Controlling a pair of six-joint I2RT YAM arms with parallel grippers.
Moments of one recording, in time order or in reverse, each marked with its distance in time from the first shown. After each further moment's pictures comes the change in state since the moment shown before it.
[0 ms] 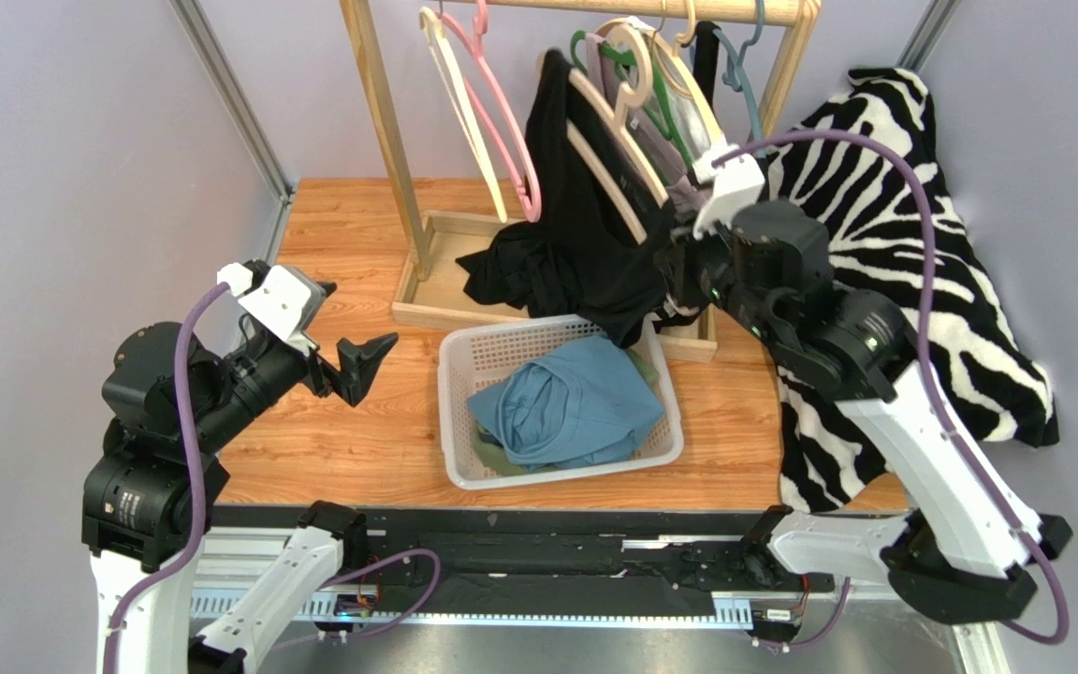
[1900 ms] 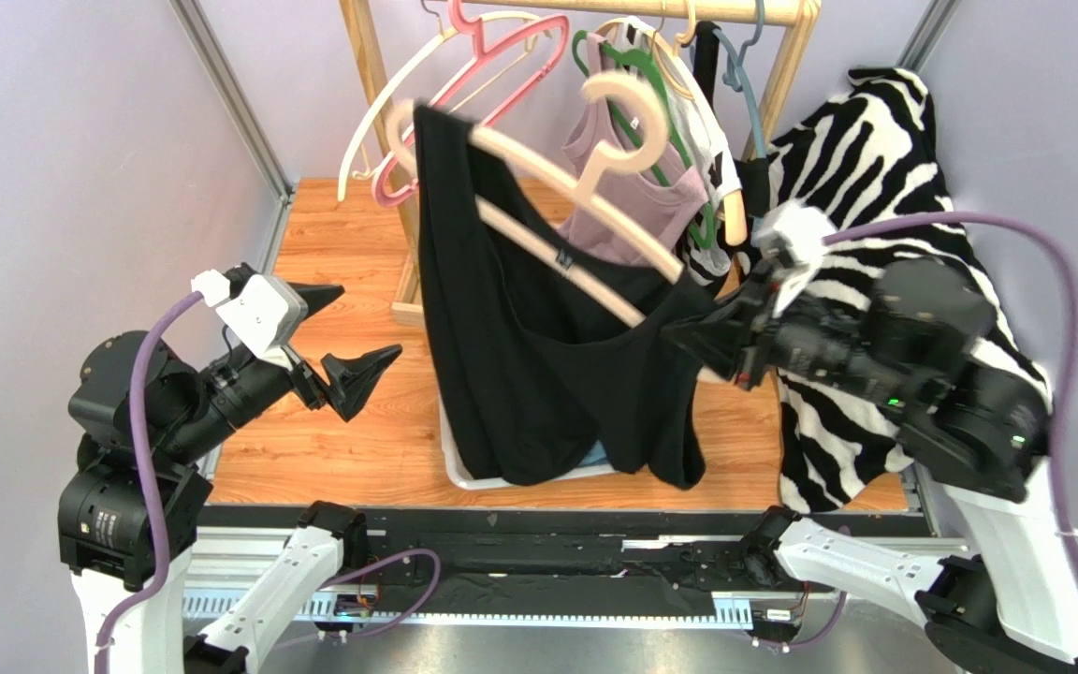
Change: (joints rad) left arm 0.015 0.017 0.095 -0.030 0.133 -0.032; right arm 0.000 -0.244 0.045 -0.046 -0.584 -0.061
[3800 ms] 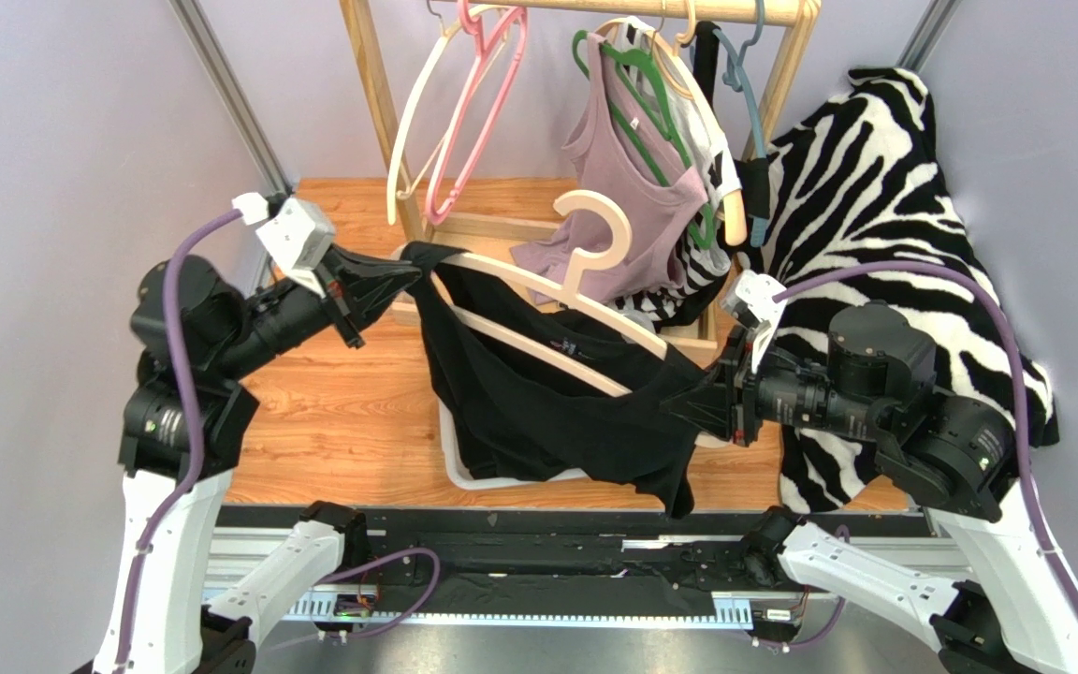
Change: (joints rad) left arm 0.000 0.142 -0.083 0.312 0.165 -0.189; right arm 0.000 -0.140 -0.307 -0.095 -0.118 0.040
